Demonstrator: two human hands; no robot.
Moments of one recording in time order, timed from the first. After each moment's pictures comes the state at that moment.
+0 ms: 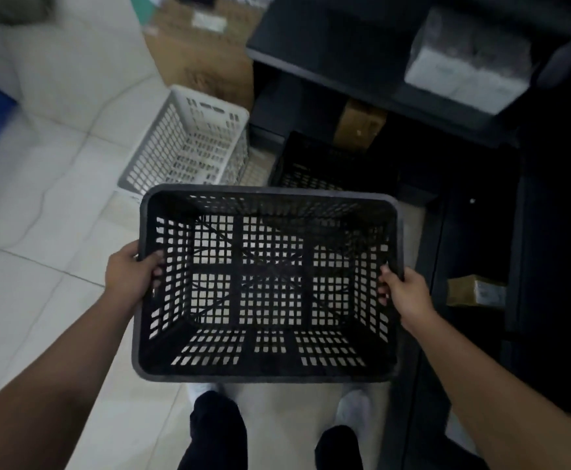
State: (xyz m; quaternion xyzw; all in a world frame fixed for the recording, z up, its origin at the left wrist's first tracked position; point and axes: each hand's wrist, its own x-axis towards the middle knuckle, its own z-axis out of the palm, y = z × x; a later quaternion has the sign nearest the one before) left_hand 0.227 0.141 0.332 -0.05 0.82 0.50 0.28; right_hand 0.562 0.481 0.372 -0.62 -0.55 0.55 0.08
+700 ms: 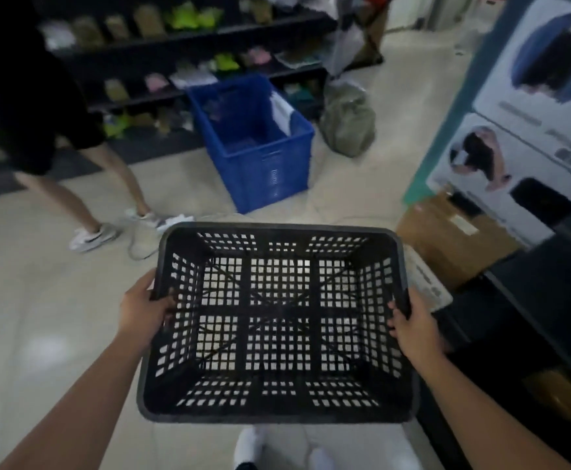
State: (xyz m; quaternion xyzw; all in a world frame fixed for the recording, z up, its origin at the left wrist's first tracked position) left_hand 0.229 -0.201 0.639 -0.30 0.81 0.50 -0.03; right_hand 0.191 0.270 0.597 -0.16 -0.86 0.48 -0.05
